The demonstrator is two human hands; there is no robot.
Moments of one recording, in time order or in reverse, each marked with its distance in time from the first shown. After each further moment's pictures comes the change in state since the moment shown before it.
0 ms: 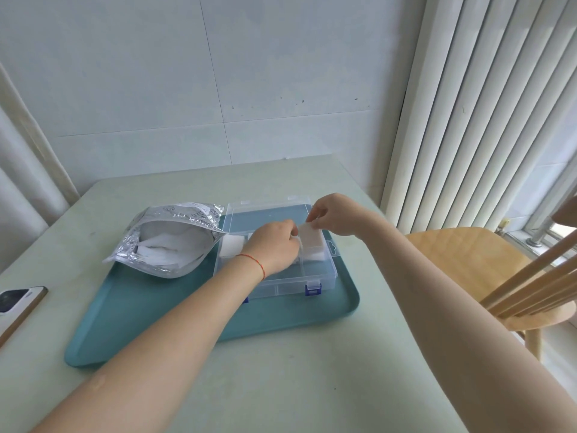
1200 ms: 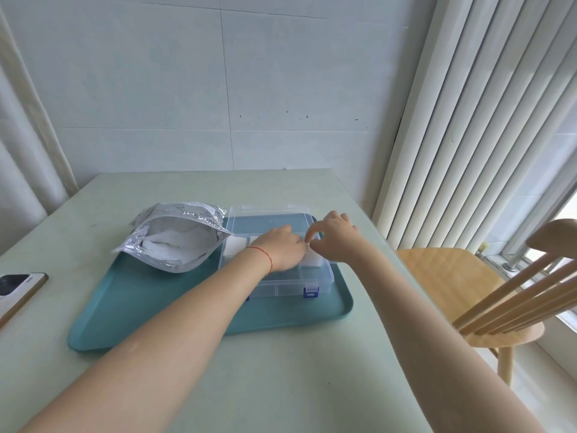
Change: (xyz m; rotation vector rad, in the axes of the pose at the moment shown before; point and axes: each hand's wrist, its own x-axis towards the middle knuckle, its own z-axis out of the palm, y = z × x) left_hand 0.005 0.006 -0.005 0.032 -0.188 -0.054; right_hand -0.027 -0.012 0.021 -0.311 0.084 0.049
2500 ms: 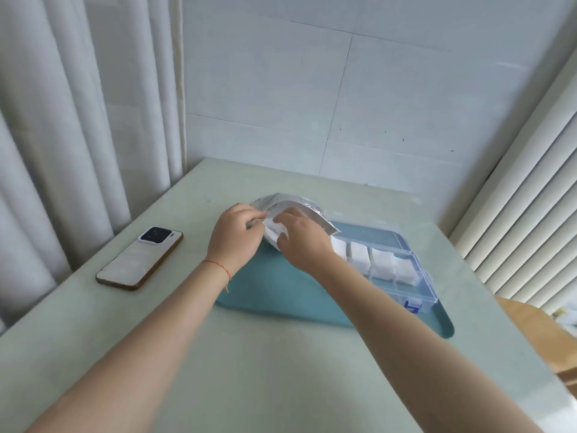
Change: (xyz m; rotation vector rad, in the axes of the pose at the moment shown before) left_hand -0.134 -0.209 -0.059 -0.459 0.827 -0.086; right_hand -0.009 -0.242 0.059 0.100 0.093 -0.403
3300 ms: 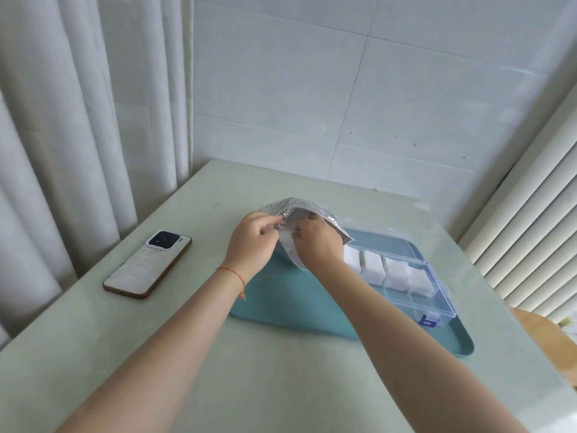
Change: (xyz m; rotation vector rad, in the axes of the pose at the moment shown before) left_hand 0.006 -0.001 0.006 -0.217 -0.053 -0.113; right_hand 0.028 0.007 0.017 -0.181 0.089 0.159
